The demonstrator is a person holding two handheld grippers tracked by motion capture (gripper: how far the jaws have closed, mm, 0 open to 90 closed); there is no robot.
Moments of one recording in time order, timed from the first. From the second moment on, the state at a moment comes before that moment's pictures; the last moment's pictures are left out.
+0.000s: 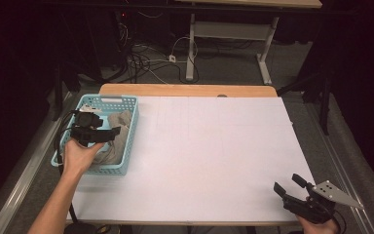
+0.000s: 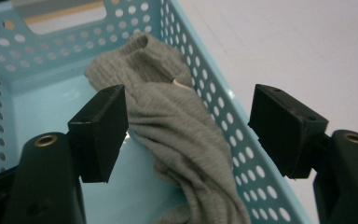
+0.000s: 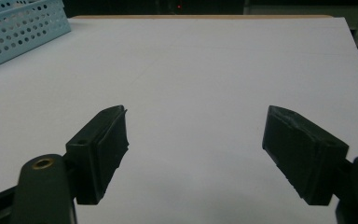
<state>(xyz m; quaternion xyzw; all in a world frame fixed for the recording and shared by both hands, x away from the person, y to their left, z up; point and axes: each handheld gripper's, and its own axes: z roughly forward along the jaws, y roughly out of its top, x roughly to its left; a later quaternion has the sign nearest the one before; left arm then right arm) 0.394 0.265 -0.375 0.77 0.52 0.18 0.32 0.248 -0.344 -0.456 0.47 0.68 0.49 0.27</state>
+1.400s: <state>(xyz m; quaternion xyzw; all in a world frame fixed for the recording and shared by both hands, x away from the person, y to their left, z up) 0.437 0.260 -0.425 0.80 0.57 0.06 0.18 0.249 -0.344 -0.456 0.47 0.69 0.49 0.27</state>
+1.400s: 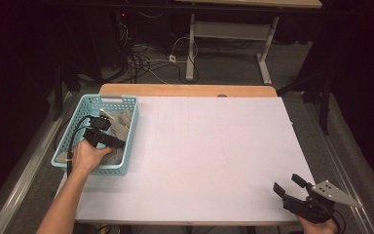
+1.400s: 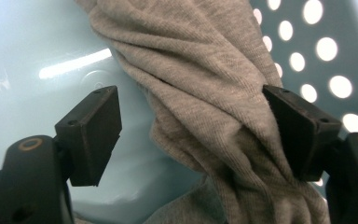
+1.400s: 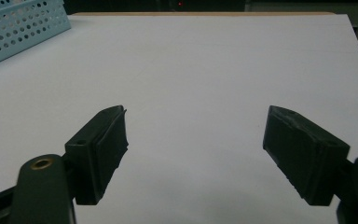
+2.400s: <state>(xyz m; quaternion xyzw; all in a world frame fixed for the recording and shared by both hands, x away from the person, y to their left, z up) 0.465 0.261 -0.446 0.78 0.60 -0.03 0.18 0.249 -0.344 -0.456 0.47 0.69 0.49 0.27</state>
